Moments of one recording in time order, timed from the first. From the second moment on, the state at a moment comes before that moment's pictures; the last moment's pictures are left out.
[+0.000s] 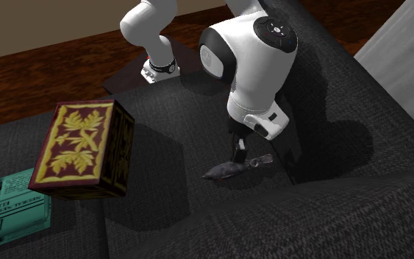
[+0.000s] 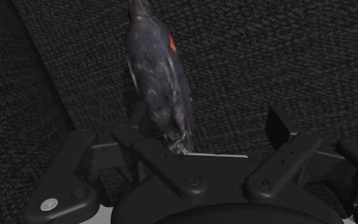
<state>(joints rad) 0.08 0.01 -0.40 -2.10 -0.17 2.19 -0.88</state>
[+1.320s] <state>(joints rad) 0.04 0.25 -0.40 -2.00 -0.08 2.33 -1.04</state>
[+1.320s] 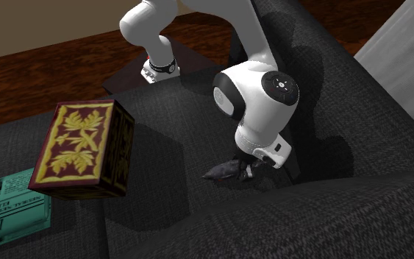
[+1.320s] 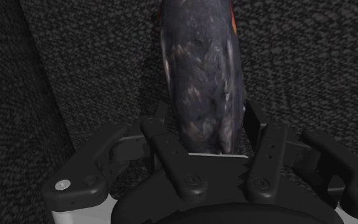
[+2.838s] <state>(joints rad) 0.05 0.17 -0.40 -1.92 -0.11 2.18 -1.04</state>
